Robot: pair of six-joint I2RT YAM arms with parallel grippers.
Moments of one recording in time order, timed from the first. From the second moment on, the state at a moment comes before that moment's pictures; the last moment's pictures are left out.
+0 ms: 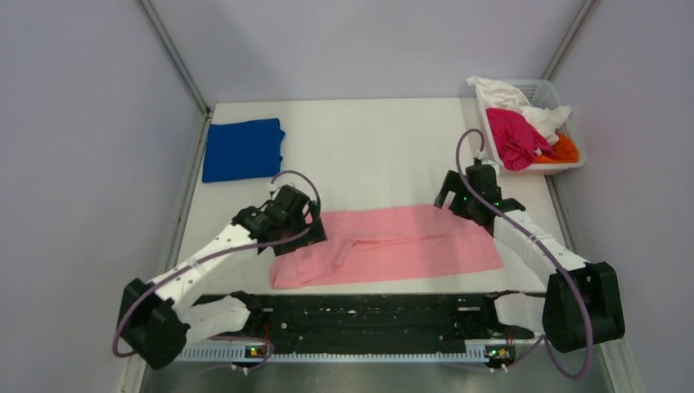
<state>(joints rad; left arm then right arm) -0.61 1.04 0.79 -0.84 -0.11 -0.87 0.22 1.19 0.71 -0.34 0.16 0.54</state>
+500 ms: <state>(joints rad) -0.42 1.82 1.19 -0.66 0.00 -0.87 0.33 1.26 0.54 -0.14 -0.04 0.56</state>
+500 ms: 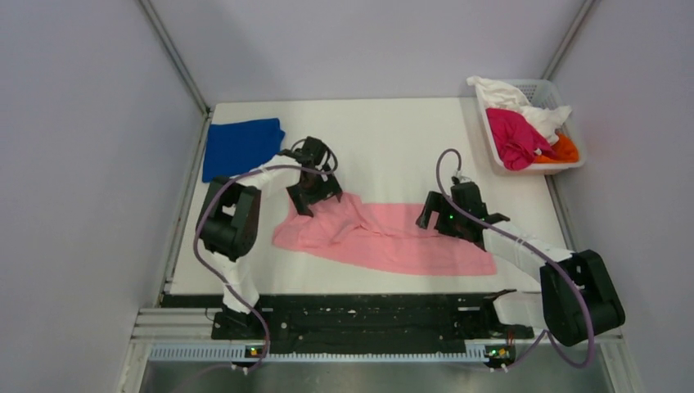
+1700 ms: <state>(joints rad) -0.35 2.83 2.50 0.04 0.30 -1.18 0.86 1.16 0.62 -0.07 -0.02 0.64</state>
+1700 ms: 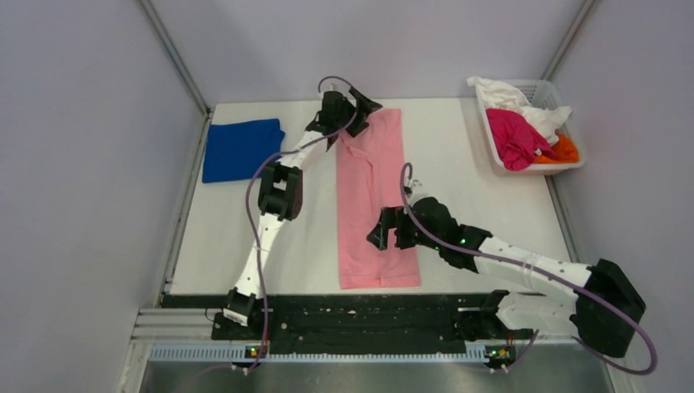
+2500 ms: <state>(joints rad) -0.72 1.11 0.66 -0.52 0.14 -0.78 0.77 0.72 0.33 -0.44 -0.06 0.84</state>
